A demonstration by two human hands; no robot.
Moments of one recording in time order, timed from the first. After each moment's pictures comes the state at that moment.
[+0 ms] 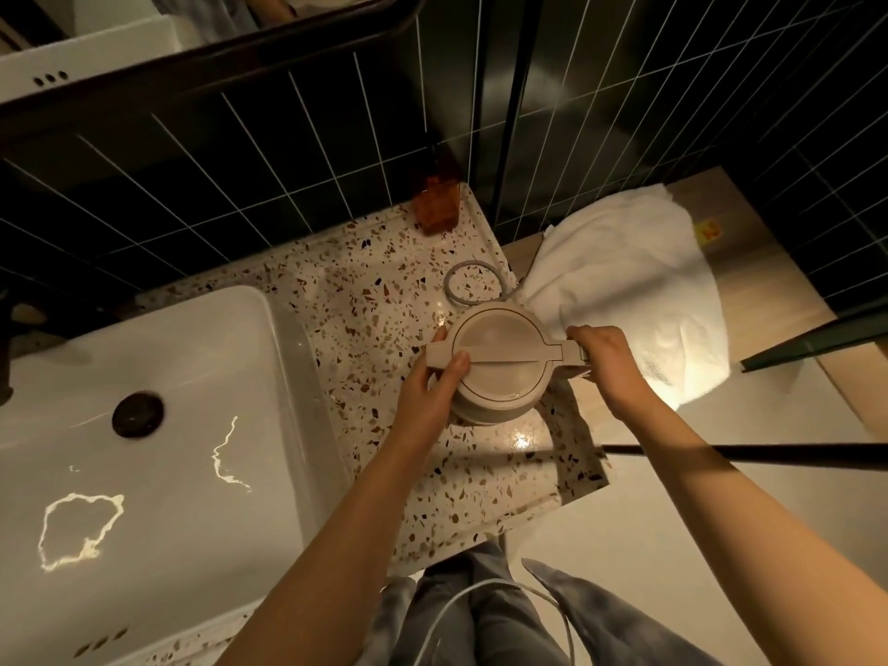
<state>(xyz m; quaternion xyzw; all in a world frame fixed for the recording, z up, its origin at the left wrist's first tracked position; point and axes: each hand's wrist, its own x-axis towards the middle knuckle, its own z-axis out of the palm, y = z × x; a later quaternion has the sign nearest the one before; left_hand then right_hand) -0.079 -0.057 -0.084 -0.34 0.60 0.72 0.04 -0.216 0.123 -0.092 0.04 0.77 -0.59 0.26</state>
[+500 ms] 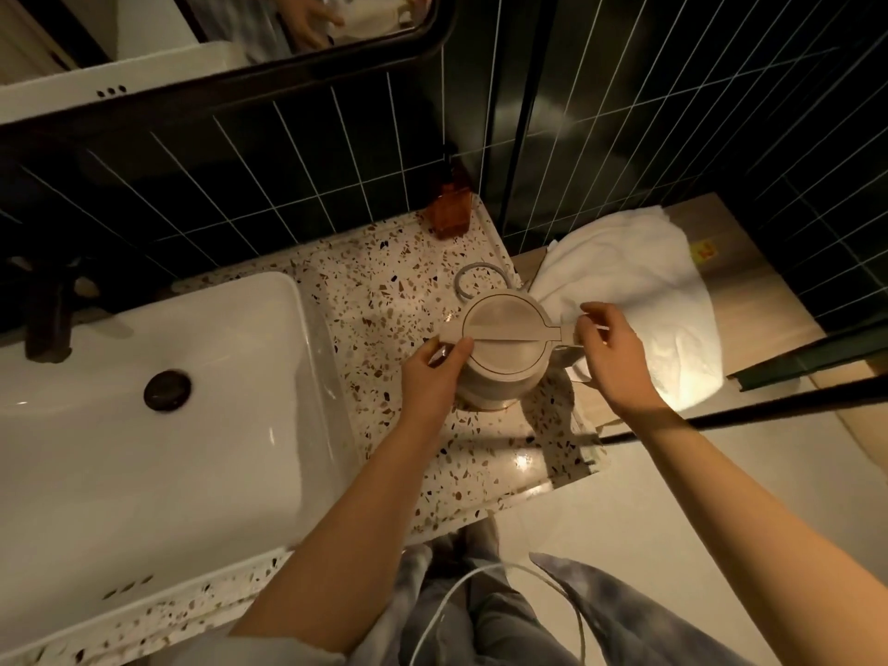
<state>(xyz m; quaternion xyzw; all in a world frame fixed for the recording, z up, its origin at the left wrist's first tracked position) -0.067 -0.047 -0.059 -0.42 0.55 0.72 -0.04 -0.181 0.134 -0.062 -0.03 0.86 -0.49 0.15</state>
